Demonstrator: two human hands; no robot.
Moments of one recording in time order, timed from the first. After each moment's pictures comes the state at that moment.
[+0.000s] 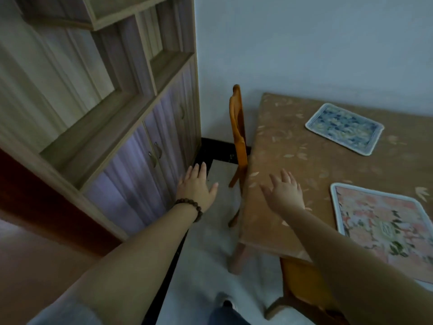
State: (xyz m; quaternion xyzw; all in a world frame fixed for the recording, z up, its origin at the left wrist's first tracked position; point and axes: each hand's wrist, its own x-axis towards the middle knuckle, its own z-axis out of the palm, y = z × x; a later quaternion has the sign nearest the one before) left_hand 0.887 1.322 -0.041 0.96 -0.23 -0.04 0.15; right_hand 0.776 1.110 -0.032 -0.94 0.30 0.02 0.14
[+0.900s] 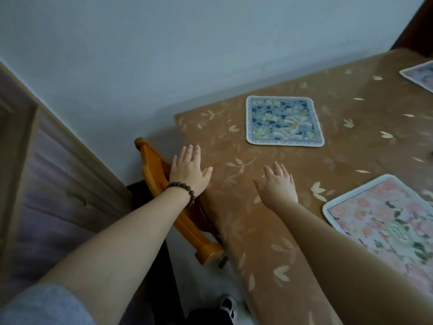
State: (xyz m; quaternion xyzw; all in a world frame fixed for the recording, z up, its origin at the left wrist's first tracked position) left_hand 1.181 0.992 -0.039 0.85 -0.52 -0.05 0.05; right_hand 0.963 0.913 -0.052 -0.81 0.56 -0.01 0.19
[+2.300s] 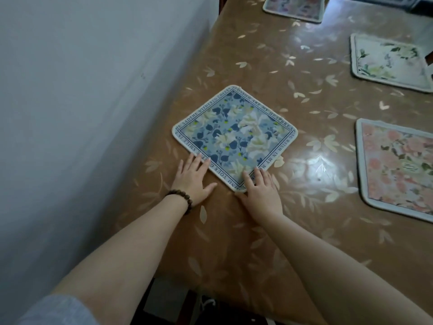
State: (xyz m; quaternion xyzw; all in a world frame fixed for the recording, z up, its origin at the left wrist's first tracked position) left_hand 1.293 0.609 -0.163 0.45 -0.88 -0.15 -0.05; right_hand 1.120 0.727 -0.157 -0.59 0.80 0.01 0.12
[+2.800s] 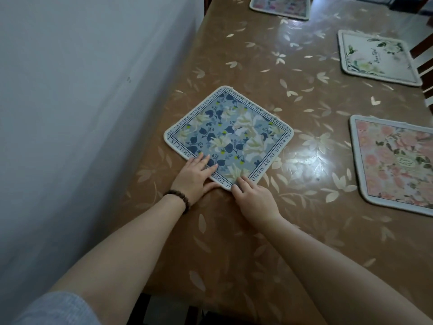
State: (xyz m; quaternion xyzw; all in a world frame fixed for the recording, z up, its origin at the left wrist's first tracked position) left_hand 1.278 0.584 -0.170 0.32 -0.94 -0.13 0.02; right_hand 1.131 0.722 -0.140 -0.71 0.70 0.00 -0.05
